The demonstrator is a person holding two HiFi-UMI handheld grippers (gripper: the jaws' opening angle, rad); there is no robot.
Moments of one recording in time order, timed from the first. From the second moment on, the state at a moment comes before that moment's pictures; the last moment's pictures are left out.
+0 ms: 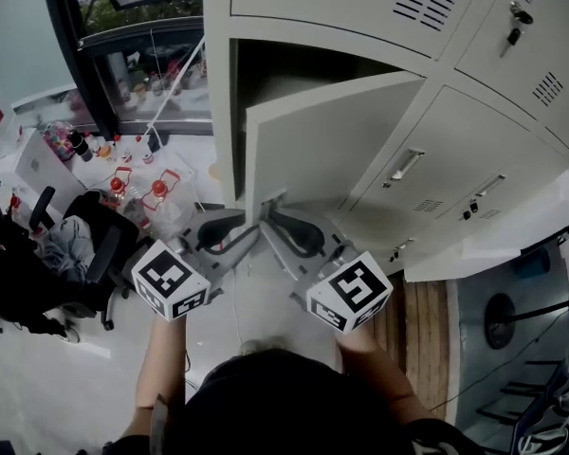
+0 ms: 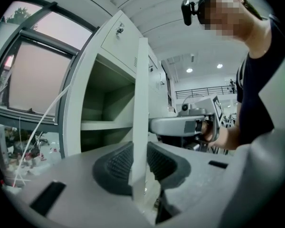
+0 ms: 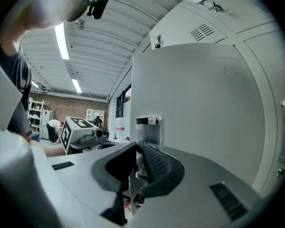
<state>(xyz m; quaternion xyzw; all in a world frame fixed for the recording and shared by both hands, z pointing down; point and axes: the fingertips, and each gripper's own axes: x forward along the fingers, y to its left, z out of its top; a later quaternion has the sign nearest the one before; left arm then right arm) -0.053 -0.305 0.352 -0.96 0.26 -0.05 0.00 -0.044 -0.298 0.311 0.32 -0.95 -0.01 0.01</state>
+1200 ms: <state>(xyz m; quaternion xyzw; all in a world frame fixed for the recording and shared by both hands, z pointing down) -0.112 -0.351 0.342 -0.92 0.39 -0.04 -0.02 -0.070 -0.358 0.311 0.32 -0.95 -0.02 0.03</state>
